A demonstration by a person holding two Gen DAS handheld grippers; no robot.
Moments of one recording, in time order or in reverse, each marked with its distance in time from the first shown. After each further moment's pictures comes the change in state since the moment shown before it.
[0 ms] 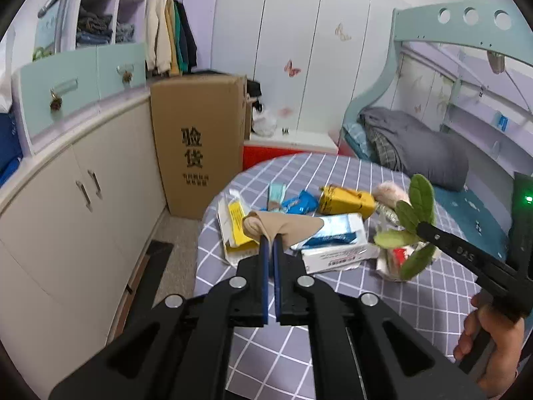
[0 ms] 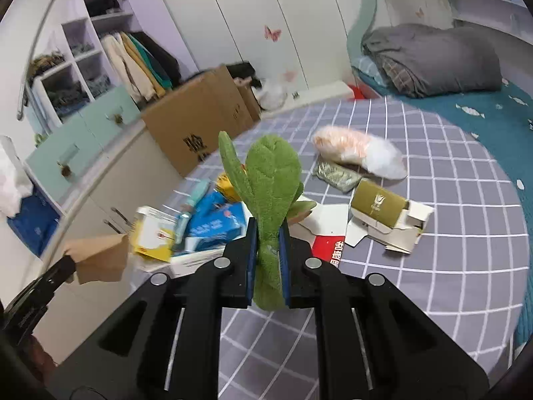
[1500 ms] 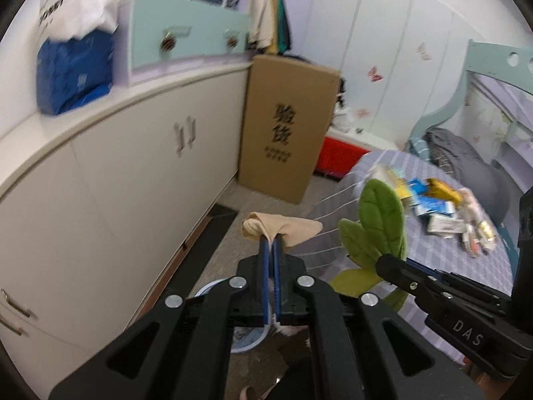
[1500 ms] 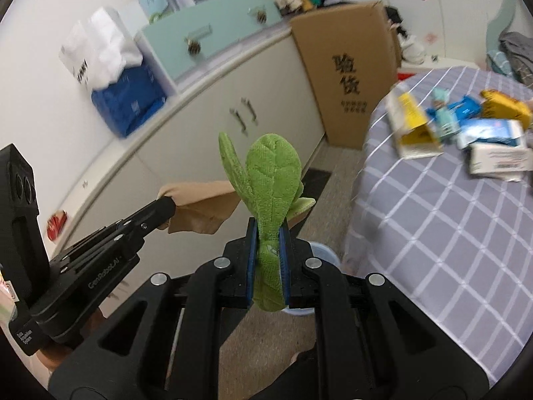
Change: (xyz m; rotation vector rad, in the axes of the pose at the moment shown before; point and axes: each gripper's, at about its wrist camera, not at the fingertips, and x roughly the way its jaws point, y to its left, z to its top) left arm -0.062 0.200 -0.082 -0.236 0.072 0.201; right arm 0.044 0.250 -0.144 -0.317 0.350 0.364
